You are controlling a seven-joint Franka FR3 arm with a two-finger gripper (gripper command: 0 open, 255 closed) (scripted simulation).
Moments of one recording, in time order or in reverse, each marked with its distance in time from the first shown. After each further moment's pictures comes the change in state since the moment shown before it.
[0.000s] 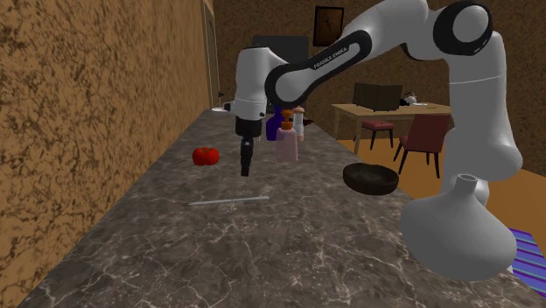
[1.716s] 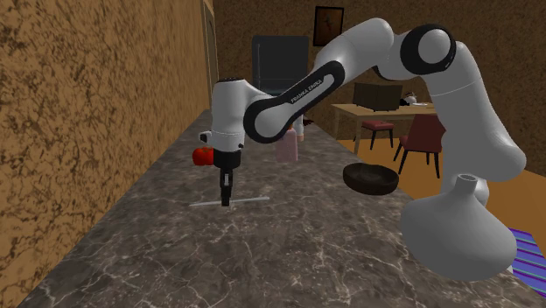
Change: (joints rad) arm 0.082 0.259 0.013 0.179 -0.082 0.055 0.004
